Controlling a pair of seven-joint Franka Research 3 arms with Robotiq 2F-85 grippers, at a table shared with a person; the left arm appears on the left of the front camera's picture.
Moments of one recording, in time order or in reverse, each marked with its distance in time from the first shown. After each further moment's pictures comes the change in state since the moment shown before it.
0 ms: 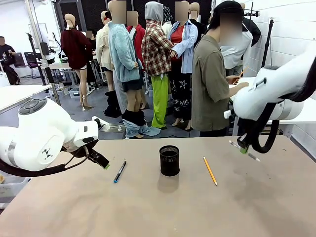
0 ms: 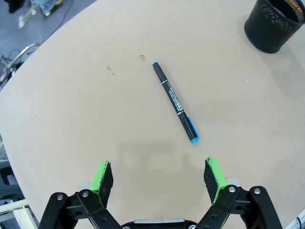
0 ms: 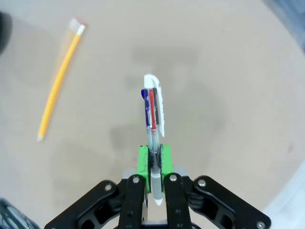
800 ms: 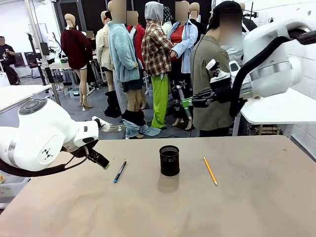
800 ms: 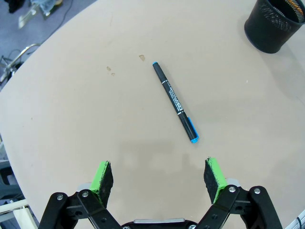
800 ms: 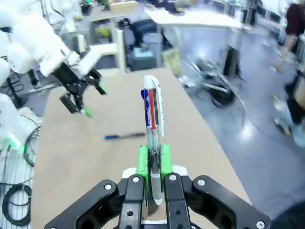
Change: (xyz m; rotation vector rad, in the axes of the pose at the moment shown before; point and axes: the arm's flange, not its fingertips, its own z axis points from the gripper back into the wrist) left arm 0.000 0.000 0.000 0.000 0.000 -0.001; right arm 0.086 0.087 0.079 0.460 -0.975 0.476
